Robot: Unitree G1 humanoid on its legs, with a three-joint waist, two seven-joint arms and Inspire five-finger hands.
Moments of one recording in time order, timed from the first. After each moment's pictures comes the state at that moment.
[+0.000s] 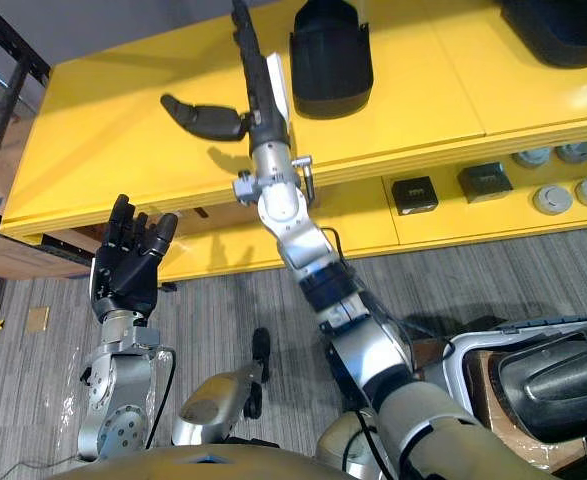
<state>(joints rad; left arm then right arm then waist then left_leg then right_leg) 0.27 0.01 -0.16 -0.27 -0.62 -0.30 0.23 -0.72 -0.08 0.34 0.28 0.11 -0.14 -0.29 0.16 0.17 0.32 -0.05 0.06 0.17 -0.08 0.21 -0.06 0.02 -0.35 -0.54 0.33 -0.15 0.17</state>
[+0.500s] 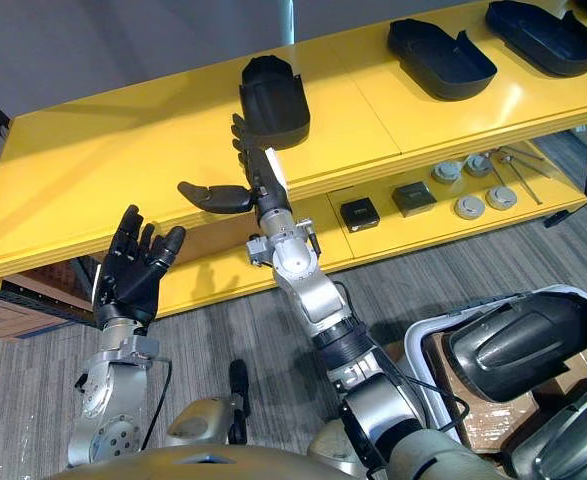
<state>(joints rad) 0.31 0.04 -0.17 -0.28 -0.58 -0.23 0.24 -0.52 -0.11 0.37 0.14 0.17 0.07 -0.19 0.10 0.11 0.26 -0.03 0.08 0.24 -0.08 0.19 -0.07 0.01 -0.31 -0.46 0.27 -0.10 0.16</state>
